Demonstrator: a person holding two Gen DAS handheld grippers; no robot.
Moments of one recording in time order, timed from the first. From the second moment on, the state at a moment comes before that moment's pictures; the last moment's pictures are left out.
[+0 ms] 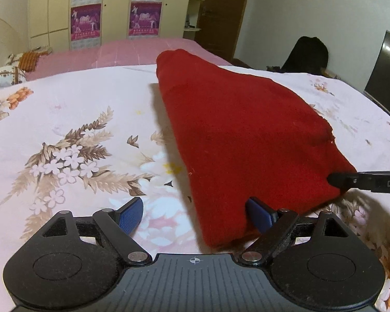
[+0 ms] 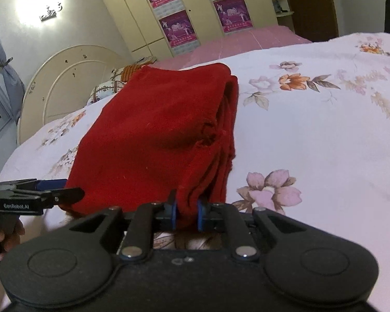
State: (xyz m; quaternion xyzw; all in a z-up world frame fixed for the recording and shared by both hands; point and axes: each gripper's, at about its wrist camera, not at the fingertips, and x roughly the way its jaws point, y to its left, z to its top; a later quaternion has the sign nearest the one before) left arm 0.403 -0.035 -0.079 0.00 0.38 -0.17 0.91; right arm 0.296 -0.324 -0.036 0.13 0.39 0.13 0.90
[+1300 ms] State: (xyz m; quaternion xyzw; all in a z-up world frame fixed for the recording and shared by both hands) left arm 0.518 -0.006 -0.081 -0.19 0.43 -0.23 0.85; right arm 0.379 -0.364 -0.023 0.23 0.37 0.10 0.90
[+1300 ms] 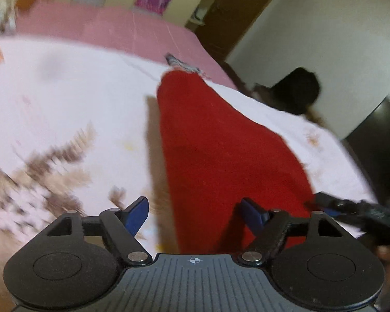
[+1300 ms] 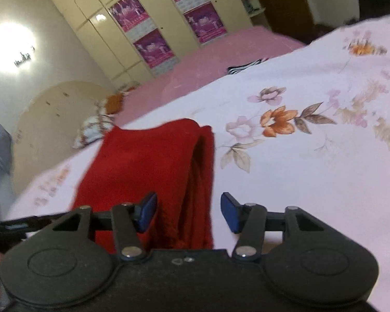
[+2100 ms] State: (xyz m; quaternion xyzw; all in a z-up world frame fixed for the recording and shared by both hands) left arm 0.552 -0.027 -0.096 -0.20 0.47 -0.28 0.81; right arm 0.415 -0.375 -0.032 0.25 0.42 0.14 0.86
